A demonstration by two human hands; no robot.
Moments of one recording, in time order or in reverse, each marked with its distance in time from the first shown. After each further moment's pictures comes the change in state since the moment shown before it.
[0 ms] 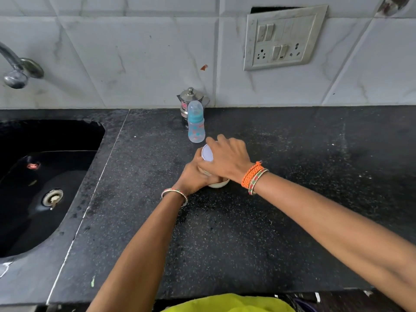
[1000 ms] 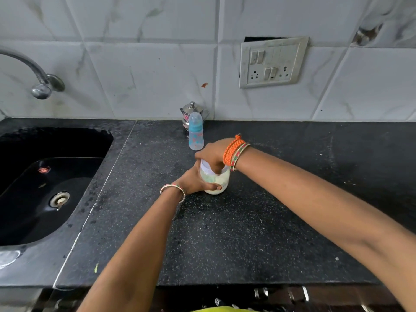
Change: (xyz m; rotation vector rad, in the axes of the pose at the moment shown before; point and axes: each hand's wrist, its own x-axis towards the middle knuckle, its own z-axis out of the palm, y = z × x) left_hand -0.002 0.001 0.000 0.270 -0.151 -0.078; right_hand -0.026 -0.015 -0.099 -0.110 -0.534 0.011
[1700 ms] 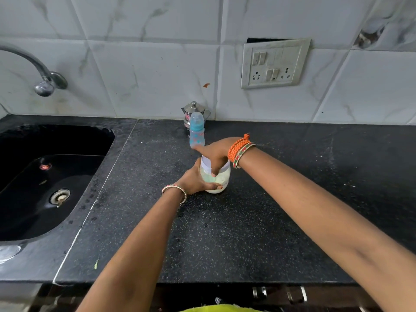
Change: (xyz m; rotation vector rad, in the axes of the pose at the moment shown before) left_hand -0.004 -0.002 0.002 0.036 0.066 -0.024; right_hand -0.007 -0.002 -0.013 0.092 -0.101 0.042
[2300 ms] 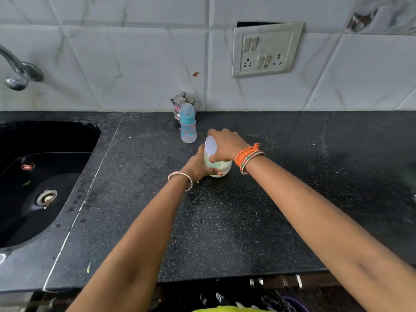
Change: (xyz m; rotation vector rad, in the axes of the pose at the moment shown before) left_hand 0.029 0.024 0.011 -0.067 0.003 0.037; right_hand 0.065 0.036 0.051 0.220 0.322 -0.028
